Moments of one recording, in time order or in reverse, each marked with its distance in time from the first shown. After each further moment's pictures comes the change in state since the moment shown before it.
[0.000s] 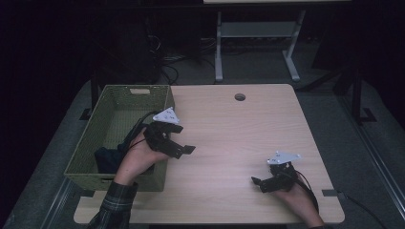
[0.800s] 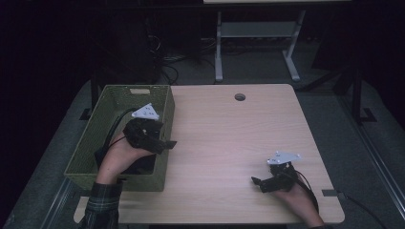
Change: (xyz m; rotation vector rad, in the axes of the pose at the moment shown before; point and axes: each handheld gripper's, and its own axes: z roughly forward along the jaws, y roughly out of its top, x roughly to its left) left arm 0.023 -0.019 -0.036 0.021 0.100 -0.038; right arm 0.000 0.000 0.000 0.000 0.000 0.000
